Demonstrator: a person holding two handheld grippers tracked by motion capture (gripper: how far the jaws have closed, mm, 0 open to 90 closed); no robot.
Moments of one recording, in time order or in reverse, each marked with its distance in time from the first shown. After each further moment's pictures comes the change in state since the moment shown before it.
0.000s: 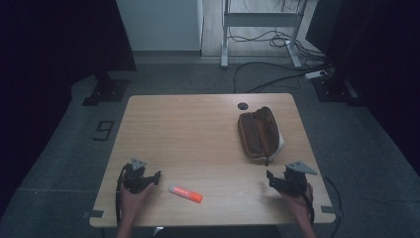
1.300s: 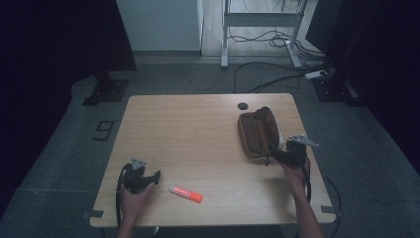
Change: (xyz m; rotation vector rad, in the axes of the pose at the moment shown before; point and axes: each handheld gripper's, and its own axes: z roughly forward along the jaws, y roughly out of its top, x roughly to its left) left arm 0.000 0.000 0.000 -0.002 0.010 -0.007; right arm -0.027 0.066 0.043 -0.094 -0.027 0.098
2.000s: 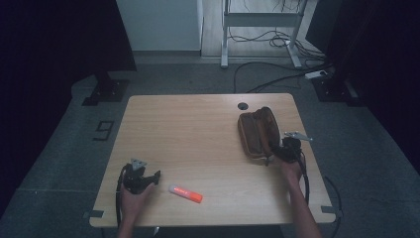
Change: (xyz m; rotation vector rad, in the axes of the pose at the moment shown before) left arm 0.000 -0.001 -0.001 0.001 0.000 0.001; right arm -0.012 -0.007 0.041 0.065 0.036 0.034
